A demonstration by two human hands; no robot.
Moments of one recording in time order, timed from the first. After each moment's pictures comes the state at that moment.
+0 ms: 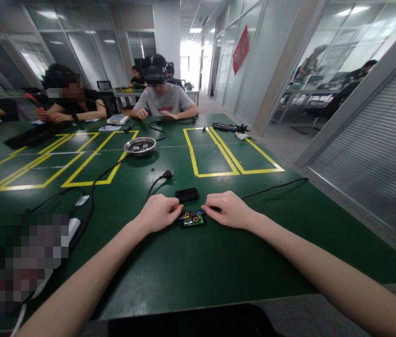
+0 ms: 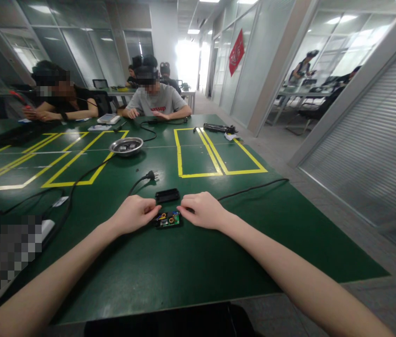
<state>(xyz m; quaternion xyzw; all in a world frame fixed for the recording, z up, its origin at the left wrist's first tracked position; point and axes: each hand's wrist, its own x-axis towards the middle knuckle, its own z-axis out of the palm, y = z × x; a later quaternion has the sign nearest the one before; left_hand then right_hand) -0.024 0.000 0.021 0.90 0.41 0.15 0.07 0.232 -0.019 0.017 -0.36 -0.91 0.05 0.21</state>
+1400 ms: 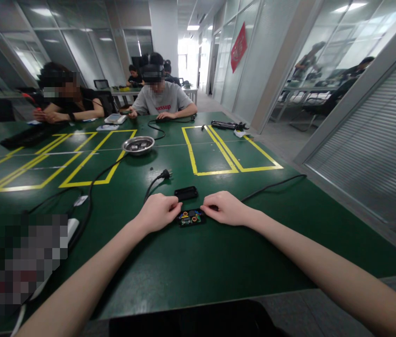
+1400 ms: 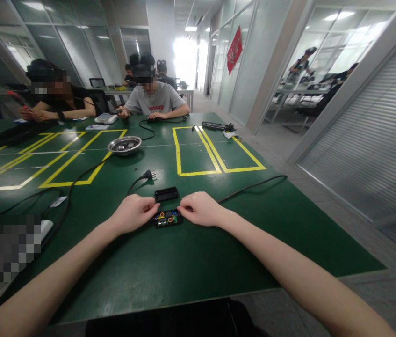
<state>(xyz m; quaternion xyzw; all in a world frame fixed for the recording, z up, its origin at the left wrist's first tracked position) -0.022 -0.001 0.022 0.88 0.44 0.14 0.09 0.228 -0.014 0.015 -0.39 -0.90 0.13 0.16</state>
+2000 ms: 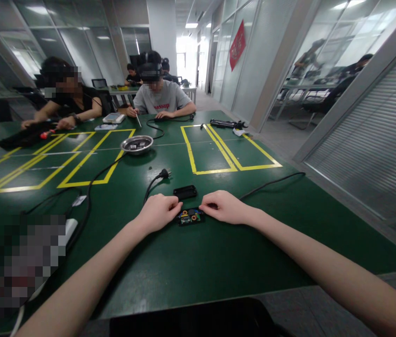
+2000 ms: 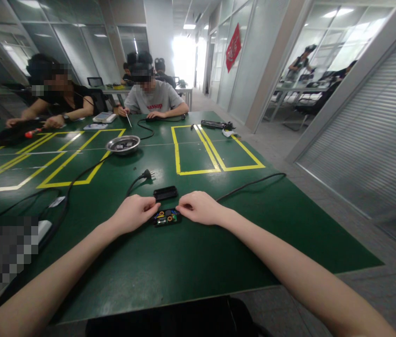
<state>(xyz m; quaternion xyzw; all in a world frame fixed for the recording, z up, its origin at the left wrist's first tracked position) -0.017 -0.003 0.023 0.86 0.48 0.10 0.12 0.228 -0.014 0.013 -0.40 -0.89 0.17 0.16</state>
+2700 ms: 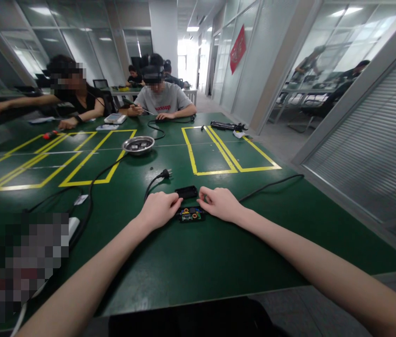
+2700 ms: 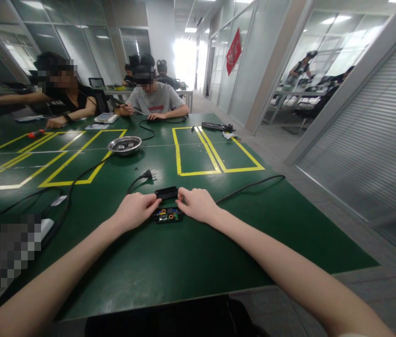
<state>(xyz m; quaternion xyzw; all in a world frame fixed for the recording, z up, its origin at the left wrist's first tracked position) -0.015 0.001 0.022 0.86 0.50 0.11 0.05 0.211 -0.012 0.013 -0.55 -0.82 0.07 0.12</state>
